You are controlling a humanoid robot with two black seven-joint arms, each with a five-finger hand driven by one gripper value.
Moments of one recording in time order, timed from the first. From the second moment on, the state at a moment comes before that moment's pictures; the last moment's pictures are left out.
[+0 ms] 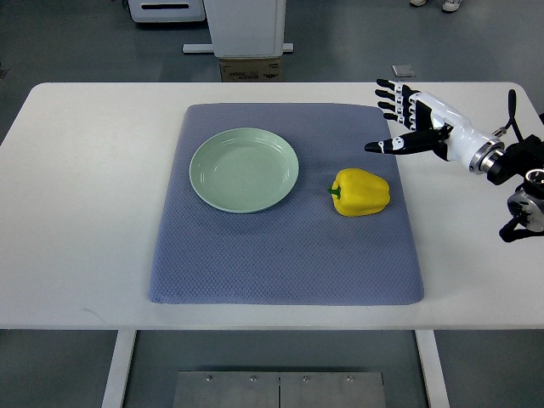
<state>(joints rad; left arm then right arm) -0.01 0.00 -0.11 -0.23 0.09 0.18 -0.17 0.86 -0.53 0.47 1.10 -0.62 0.10 0.20</state>
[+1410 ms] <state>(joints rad) -0.01 0.00 -0.11 -0.23 0.09 0.18 -0.17 1.10 -0.53 -0.01 1.11 -0.94 0.05 0.20</state>
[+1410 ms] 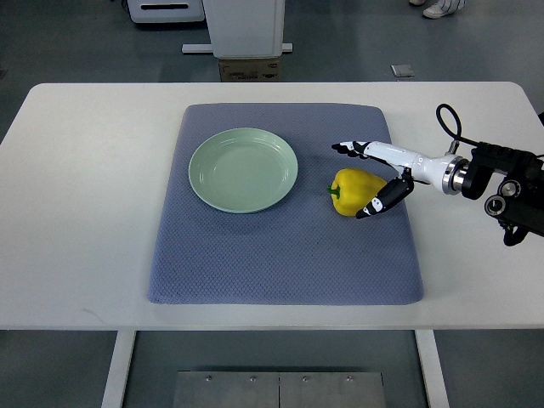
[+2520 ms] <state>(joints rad) -0.01 0.00 -0.11 -0.23 0.09 0.18 -0.17 1.11 -0.49 -0.03 1.04 -0.96 0.03 0.20</state>
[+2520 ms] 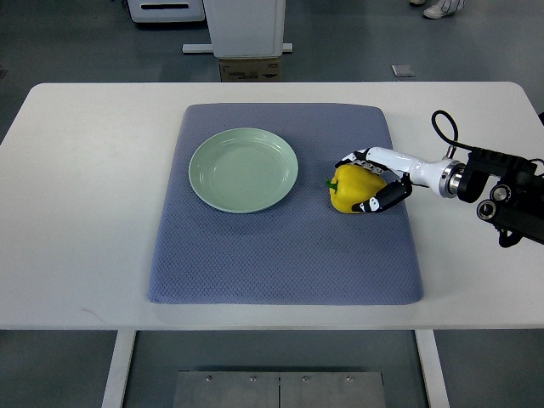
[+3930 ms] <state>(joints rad) -0.01 0.00 -0.11 -0.23 0.09 0.18 -0.17 1.30 0.00 -0.05 0.72 -0.91 -0.01 0.10</state>
